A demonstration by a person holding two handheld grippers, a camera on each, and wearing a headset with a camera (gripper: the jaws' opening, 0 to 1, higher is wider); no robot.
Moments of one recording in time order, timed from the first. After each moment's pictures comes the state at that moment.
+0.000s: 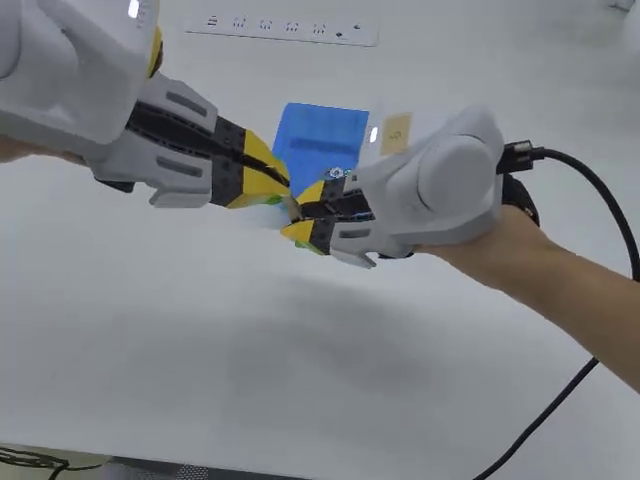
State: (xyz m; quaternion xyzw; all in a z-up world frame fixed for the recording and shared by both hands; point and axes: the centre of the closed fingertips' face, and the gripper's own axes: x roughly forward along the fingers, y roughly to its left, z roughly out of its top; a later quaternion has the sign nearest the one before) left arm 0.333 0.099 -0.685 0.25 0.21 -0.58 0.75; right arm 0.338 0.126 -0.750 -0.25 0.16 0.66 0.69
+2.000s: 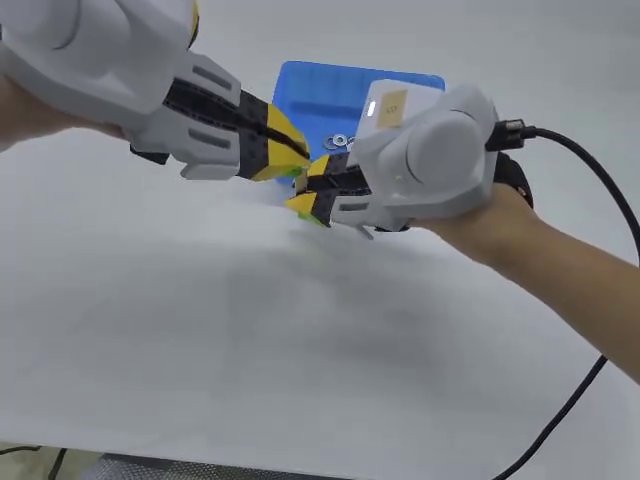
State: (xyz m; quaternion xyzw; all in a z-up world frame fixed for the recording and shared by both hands) left arm 0.369 0.090 -0.718 0.23 0.23 -0.58 0.75; right arm 0.370 0.127 -0.784 -0.24 0.18 0.64 0.71
